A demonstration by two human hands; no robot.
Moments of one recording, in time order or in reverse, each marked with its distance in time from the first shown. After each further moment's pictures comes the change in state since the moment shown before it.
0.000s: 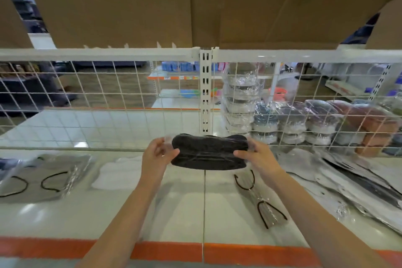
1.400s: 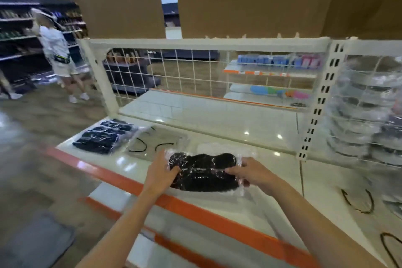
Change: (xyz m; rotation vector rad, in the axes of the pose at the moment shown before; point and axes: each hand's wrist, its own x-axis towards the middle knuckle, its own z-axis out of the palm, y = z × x) left_hand -0.042 0.015 -0.242 0.939 0.237 -0.147; right_hand -0.008 -0.009 0.247 -0.345 -0.605 0.152
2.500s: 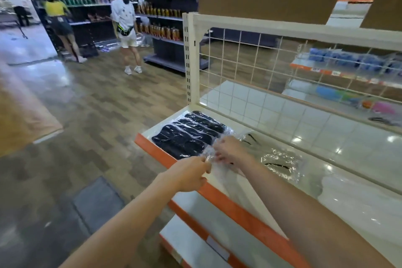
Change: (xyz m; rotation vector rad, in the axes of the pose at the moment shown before) left_hand 0.132 -0.187 -0.159 0.671 -0.457 0.400; right_hand 0.237 -0.192 0.287 -0.148 -0.034 -0.007
